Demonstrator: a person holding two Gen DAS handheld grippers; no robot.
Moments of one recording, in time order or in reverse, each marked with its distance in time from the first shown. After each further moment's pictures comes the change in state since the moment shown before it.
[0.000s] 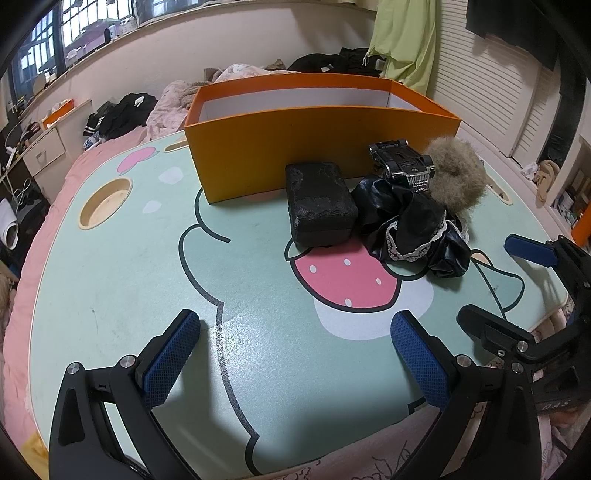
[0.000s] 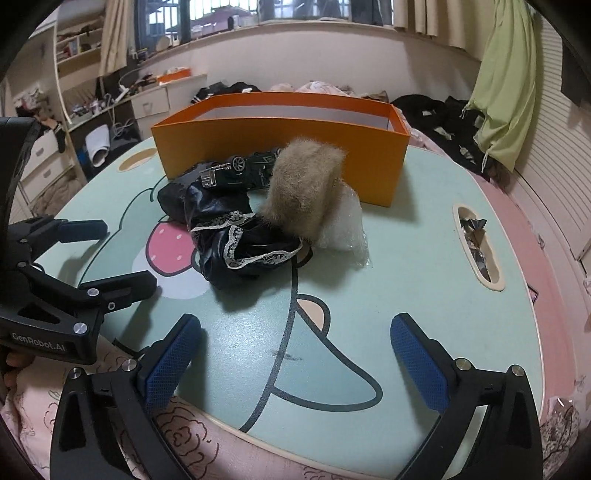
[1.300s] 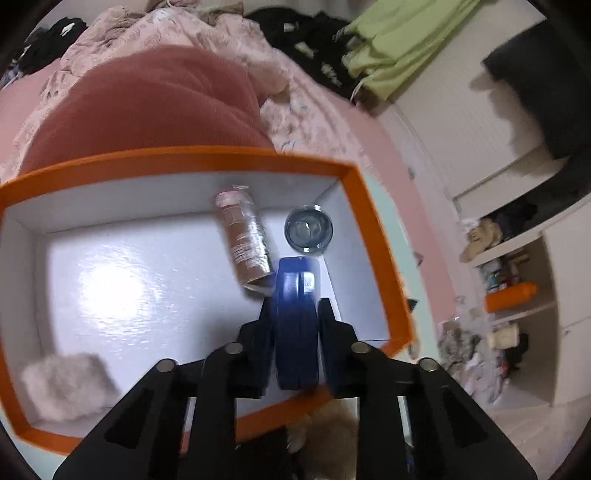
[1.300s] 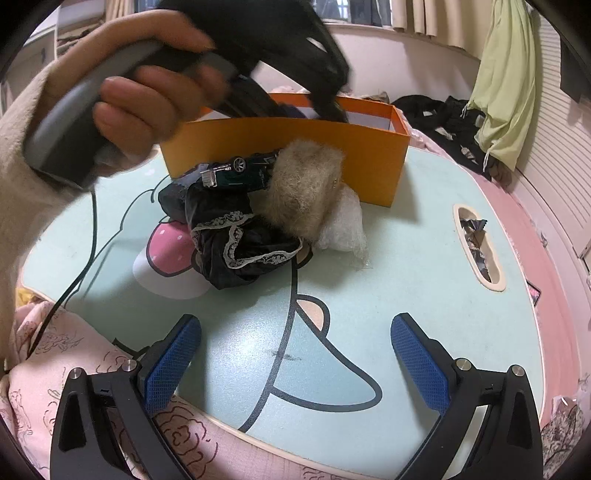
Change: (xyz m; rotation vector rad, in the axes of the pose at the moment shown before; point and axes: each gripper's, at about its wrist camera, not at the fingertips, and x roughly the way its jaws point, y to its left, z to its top) left arm 0.080 -0.033 0.183 -0.200 0.236 -0.420; right arm -0.011 0.002 0.013 0.005 -0.009 0.011
